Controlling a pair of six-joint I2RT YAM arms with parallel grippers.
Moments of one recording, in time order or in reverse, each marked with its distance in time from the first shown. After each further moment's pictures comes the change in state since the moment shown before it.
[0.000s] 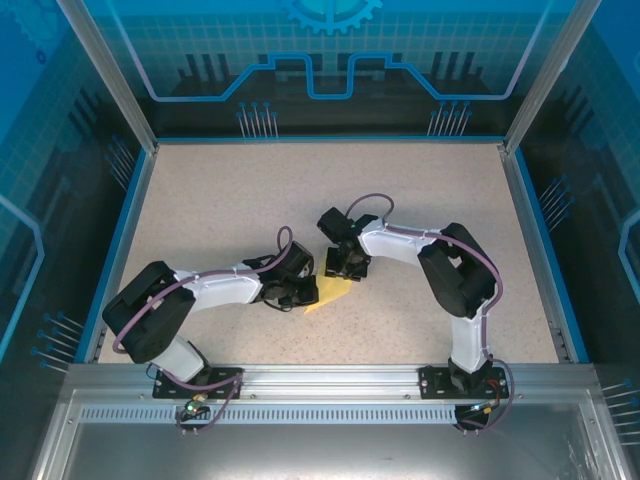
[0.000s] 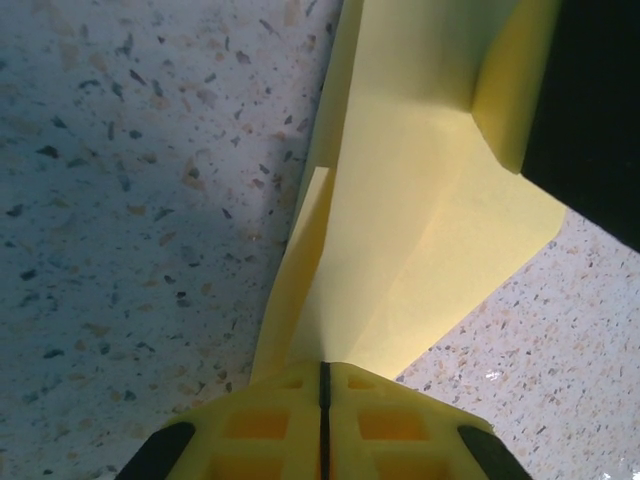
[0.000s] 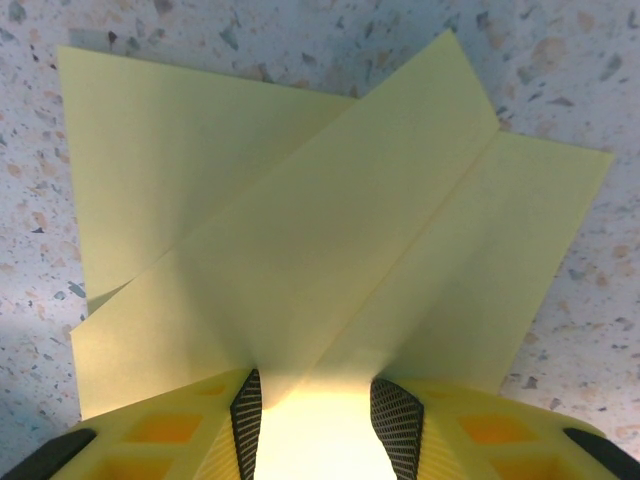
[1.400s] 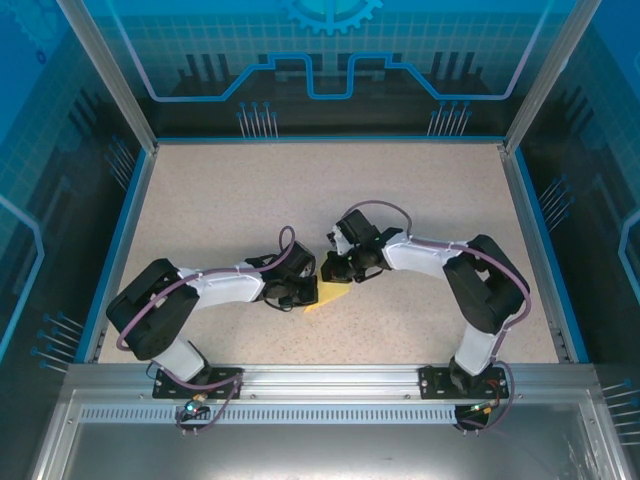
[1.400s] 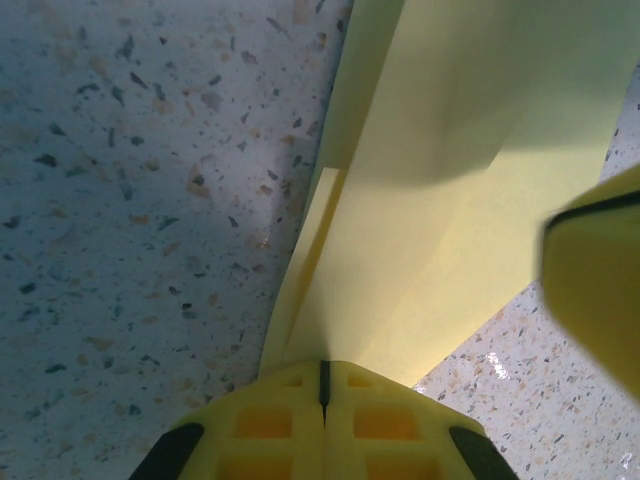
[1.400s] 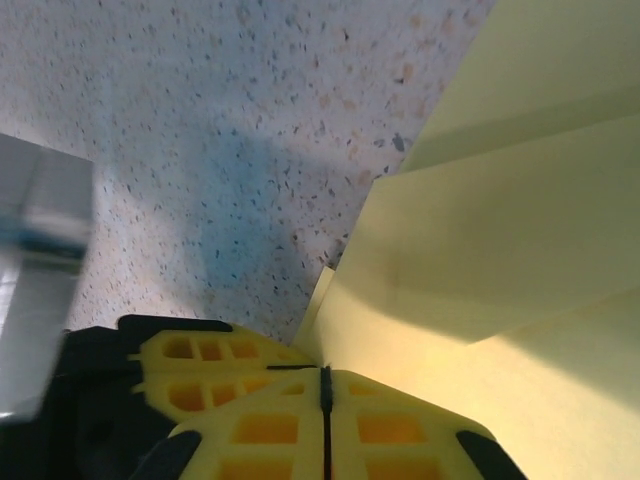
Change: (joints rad) left arm 0.000 0.023 0.014 -0.015 -0.007 0.018; right arm -0.047 -0.183 -0.256 0.390 -0.420 -0.238
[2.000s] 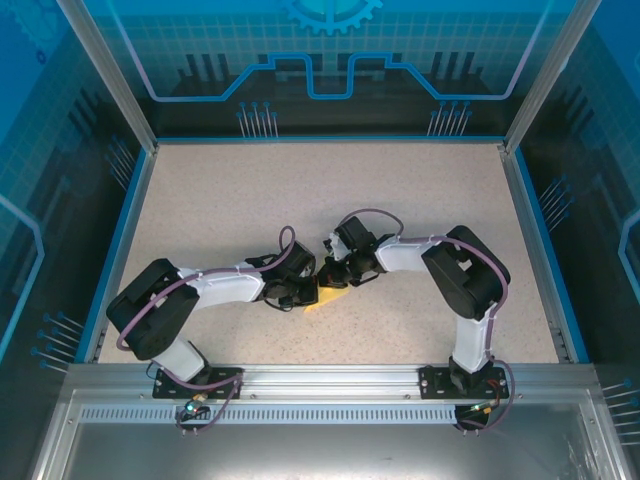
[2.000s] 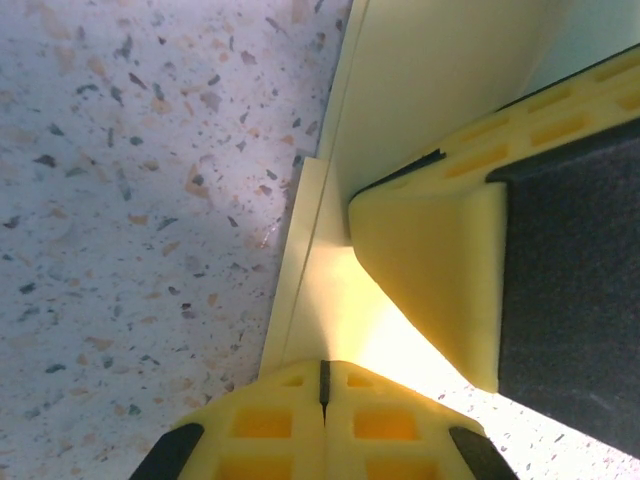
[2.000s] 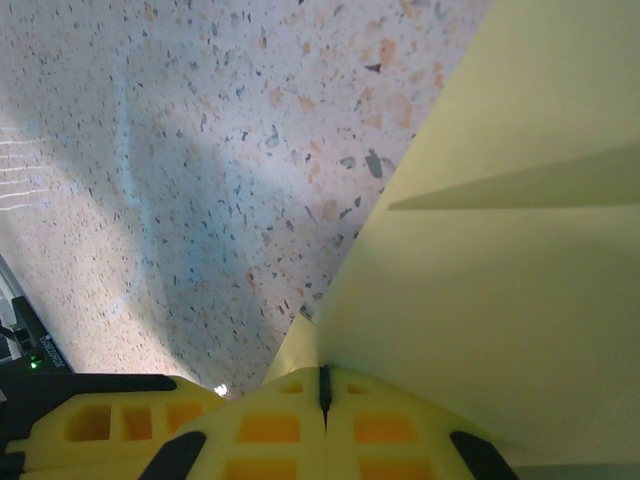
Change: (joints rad) left arm 0.000 0.000 0.004 -0.005 0.000 0.000; right arm -0.015 0.122 -0.032 0.154 -0.087 0.002
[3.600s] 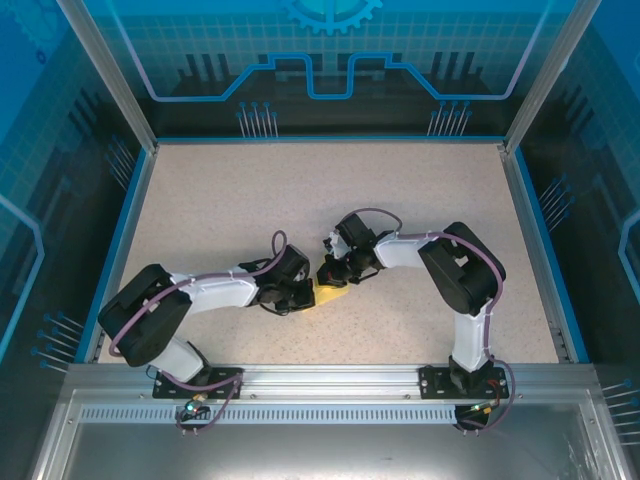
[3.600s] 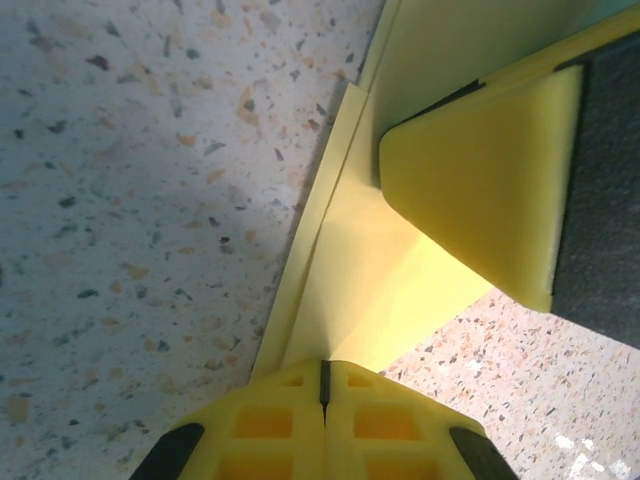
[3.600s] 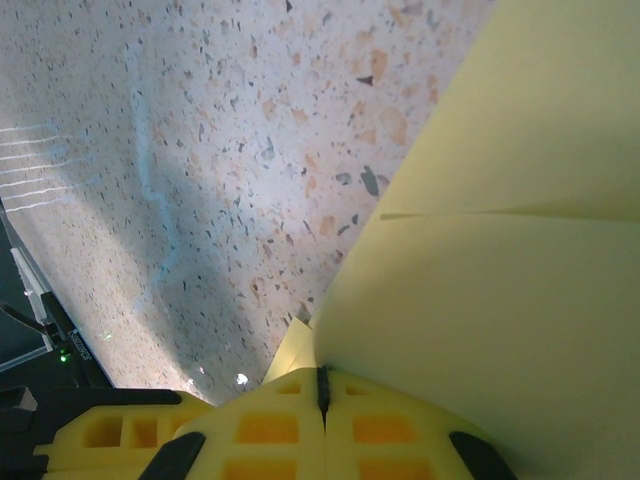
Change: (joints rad) left arm 0.011 -0.057 -0.069 0.021 0.036 -0.072; right arm -0.019 0.044 0.039 -0.038 -0.053 0.010
